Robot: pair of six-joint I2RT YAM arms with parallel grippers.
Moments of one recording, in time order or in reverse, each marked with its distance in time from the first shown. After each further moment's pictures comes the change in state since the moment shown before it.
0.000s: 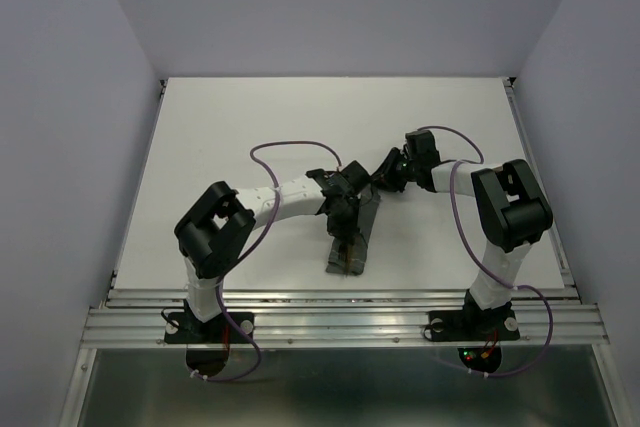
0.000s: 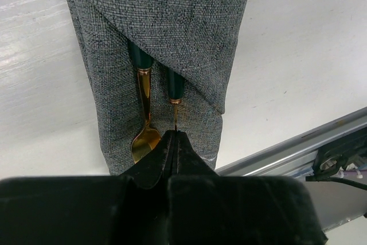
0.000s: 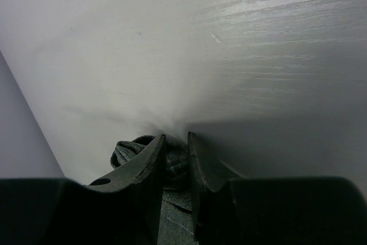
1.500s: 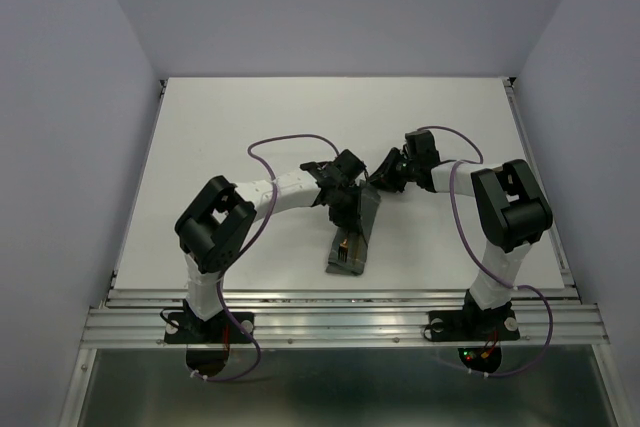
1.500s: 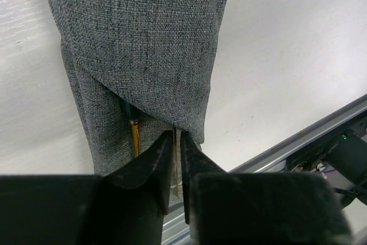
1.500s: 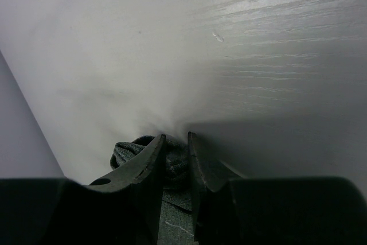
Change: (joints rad) left arm 0.073 0.023 0.003 0.140 0.092 0.005; right arm 0.002 0.000 0.000 0.000 0.000 0.000
